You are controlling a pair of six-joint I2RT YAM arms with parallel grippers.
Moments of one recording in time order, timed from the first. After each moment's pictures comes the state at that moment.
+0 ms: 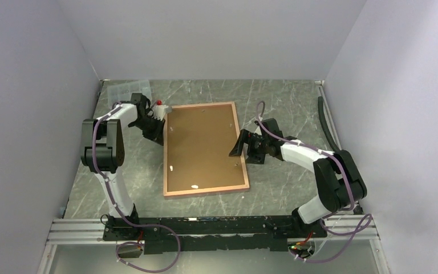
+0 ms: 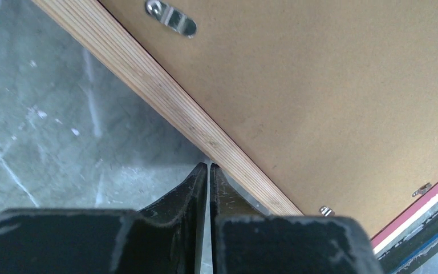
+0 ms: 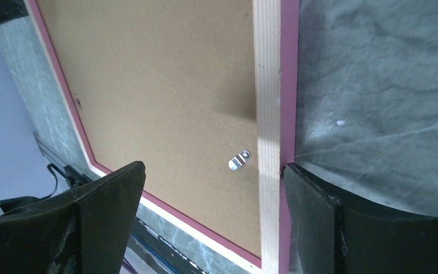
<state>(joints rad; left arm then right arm) -0.02 1.96 1.34 -0.76 0.49 0.45 0.41 1.52 0.75 -0.14 -0.41 0.68</state>
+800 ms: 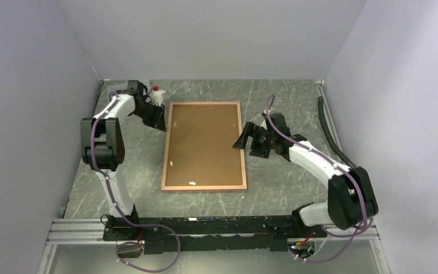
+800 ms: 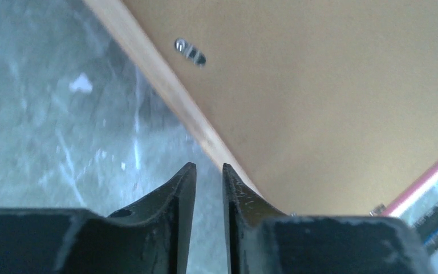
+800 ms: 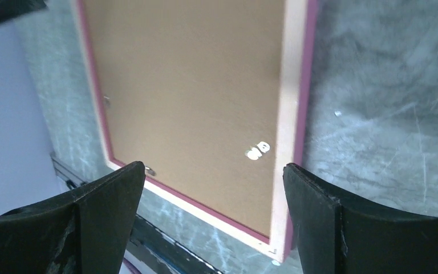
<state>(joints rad) -0.02 2.03 1.54 -0.76 0.54 0.37 0.38 1.40 0.78 -0.25 -0.36 0.71</state>
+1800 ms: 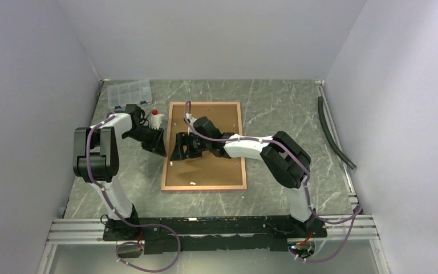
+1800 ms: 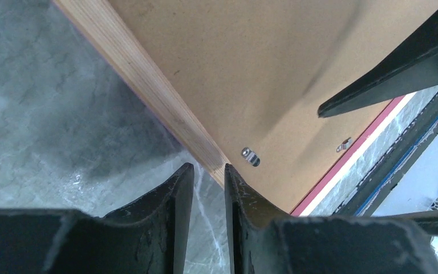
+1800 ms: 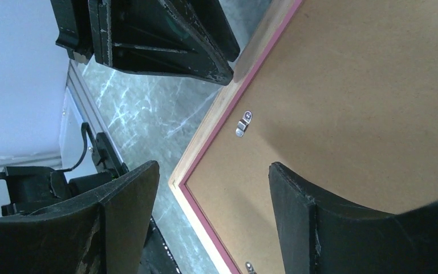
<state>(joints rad) 0.03 1.84 1.16 -0.79 0.68 0.44 0.87 2.00 1.28 0.13 -0.41 0.69</state>
